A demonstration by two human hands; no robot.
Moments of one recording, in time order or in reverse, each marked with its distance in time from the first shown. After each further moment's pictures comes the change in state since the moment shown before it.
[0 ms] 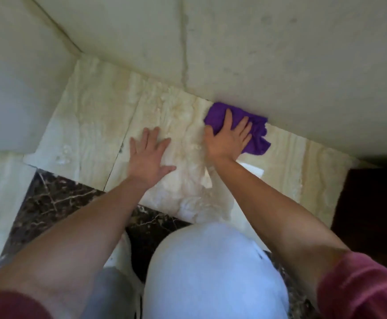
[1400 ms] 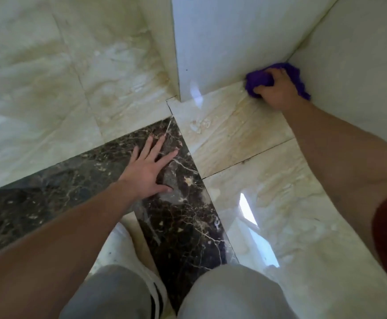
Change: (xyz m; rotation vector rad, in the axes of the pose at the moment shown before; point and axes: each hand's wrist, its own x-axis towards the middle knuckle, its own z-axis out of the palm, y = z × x) left_hand -0.191 -0.198 0.075 -0.401 -0.012 -0.487; right_hand 0.012 -0.347 0.123 -0.270 -0.489 -0.886
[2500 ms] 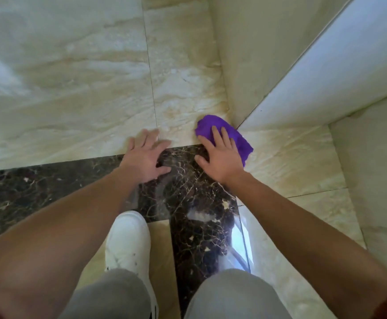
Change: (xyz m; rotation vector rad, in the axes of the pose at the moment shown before) left_hand -0.044 -0.116 -0.025 -0.101 0.193 -0.285; right_hand -0.162 -0.184 0.147 -0.521 -0.175 -0.658
